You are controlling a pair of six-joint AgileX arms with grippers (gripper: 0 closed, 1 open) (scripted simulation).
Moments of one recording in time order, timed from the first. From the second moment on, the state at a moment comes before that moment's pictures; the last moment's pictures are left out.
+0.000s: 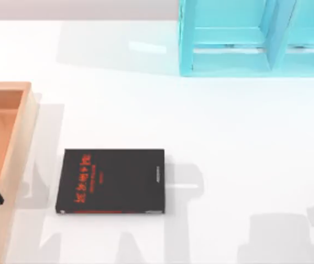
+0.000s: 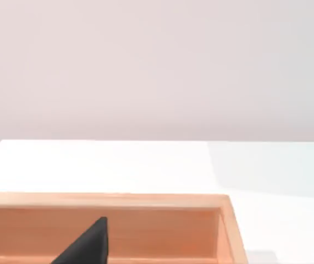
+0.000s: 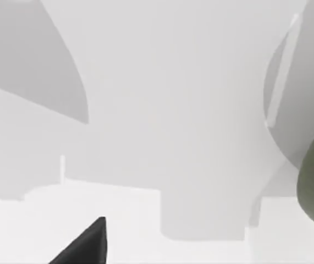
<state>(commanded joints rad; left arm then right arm) 0.00 0.00 0.00 0.00 0.00 0.00 -0.15 1.37 0.68 -0.87 0.00 -1.71</state>
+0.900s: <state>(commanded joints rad) 0.00 0.00 0.00 0.00 0.00 0.00 -0.15 1.39 0.65 -0.83 0.00 -1.71</state>
